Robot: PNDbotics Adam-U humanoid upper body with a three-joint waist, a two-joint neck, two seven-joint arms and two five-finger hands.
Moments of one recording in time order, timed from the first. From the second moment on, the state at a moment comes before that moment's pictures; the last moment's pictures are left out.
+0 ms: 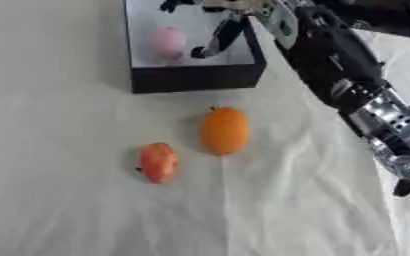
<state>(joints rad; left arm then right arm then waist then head) -0.38 0.40 0.16 -1.96 0.47 -0.24 -0.12 -1.04 -0.62 0.24 -0.99 0.87 -0.74 0.33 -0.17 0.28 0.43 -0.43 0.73</state>
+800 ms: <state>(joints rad) -0.36 0.40 0.17 -1.96 0.46 -0.23 -0.13 -1.01 -0.70 0.20 -1.12 0.35 -0.63 0.51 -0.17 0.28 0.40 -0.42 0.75</state>
